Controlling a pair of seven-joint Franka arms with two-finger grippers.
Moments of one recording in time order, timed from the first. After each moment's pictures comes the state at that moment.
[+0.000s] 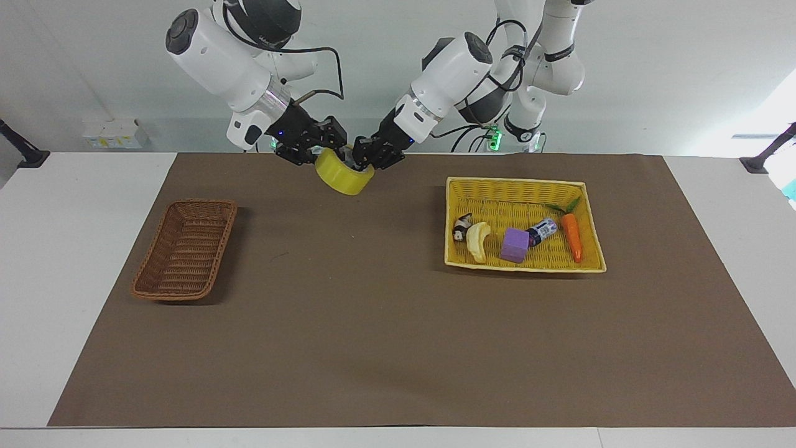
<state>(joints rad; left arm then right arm) -0.67 0.09 -0.15 -1.86 -0.66 2.49 -0.82 0.31 -0.10 -0.12 -1.86 0.53 1.73 0.11</state>
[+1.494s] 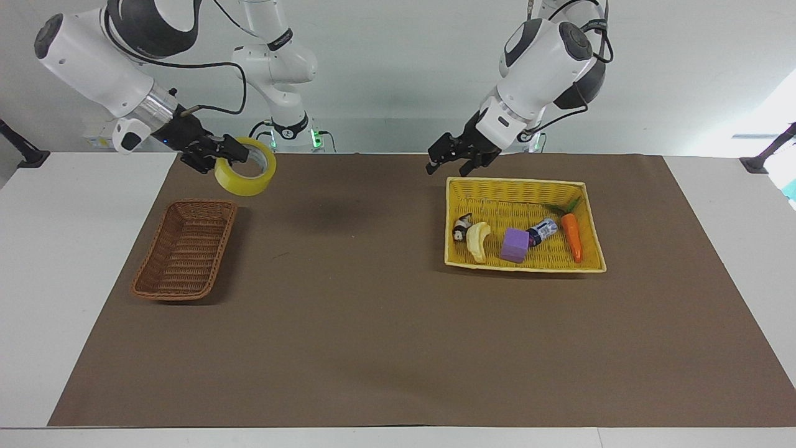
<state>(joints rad) -0.35 -0.04 -0.12 -1.85 -0.46 1.93 -0.51 -0.09 -0.09 -0.14 -1.86 0.41 1.61 -0.11</state>
